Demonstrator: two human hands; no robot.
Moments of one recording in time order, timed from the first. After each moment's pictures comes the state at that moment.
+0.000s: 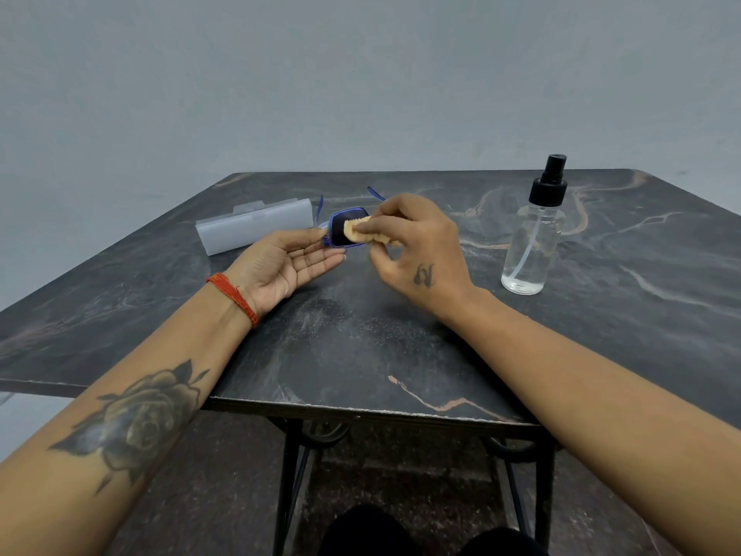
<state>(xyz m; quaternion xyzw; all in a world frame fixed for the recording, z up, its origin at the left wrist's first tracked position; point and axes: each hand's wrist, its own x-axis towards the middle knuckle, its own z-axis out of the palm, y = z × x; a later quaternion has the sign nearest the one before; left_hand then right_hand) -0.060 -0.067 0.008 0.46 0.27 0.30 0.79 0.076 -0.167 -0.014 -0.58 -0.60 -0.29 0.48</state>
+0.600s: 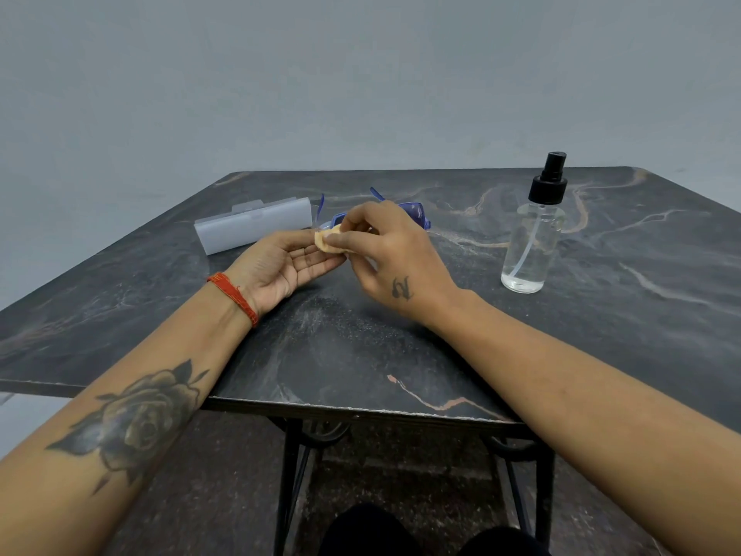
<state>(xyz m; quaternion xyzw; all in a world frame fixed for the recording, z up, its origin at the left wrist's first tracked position) -0.059 -0.067 0.006 0.48 0.26 0.29 0.79 0.066 -0.160 -0.015 -0.51 -0.69 -0.30 0.42</state>
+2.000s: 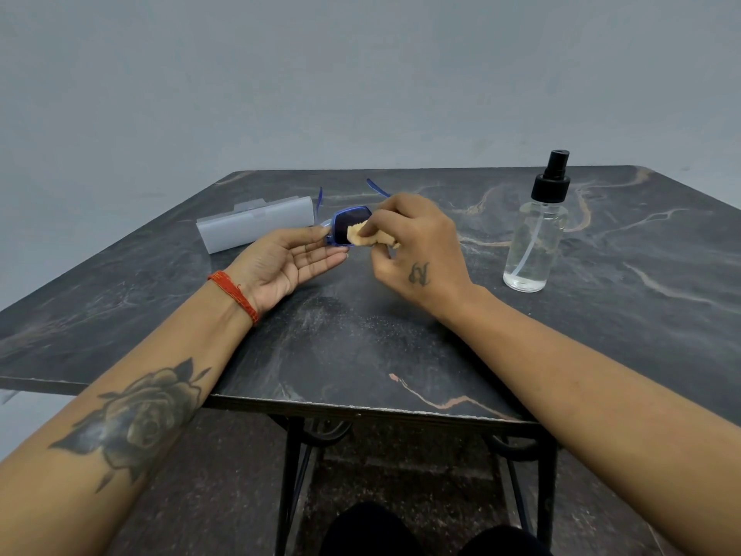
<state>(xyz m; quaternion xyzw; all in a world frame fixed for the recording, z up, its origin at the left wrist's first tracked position) -0.059 -0.068 0.008 0.47 0.26 0.30 0.79 0.070 -0.167 -0.012 -0.59 -0.59 -0.29 0.46</state>
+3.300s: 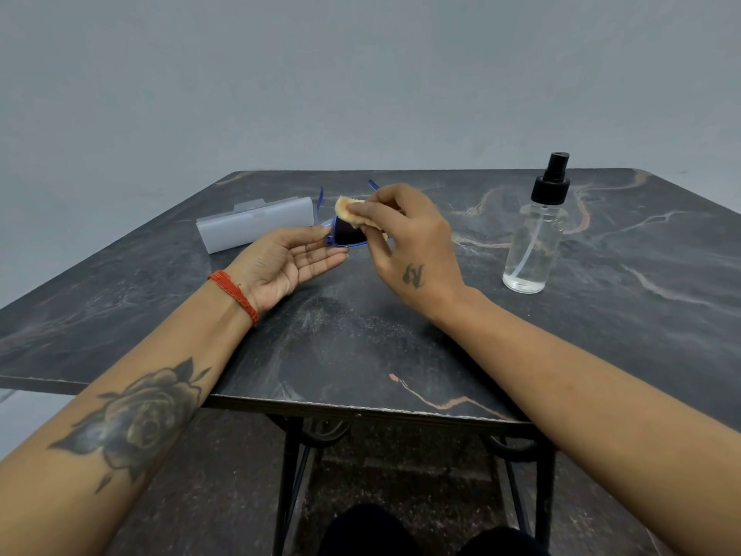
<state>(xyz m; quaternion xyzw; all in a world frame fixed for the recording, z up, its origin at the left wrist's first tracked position) -0.060 -0.067 0.008 0.47 0.26 0.30 0.79 0.066 -0.163 -0.010 -0.58 -0.59 -0.30 0.48</state>
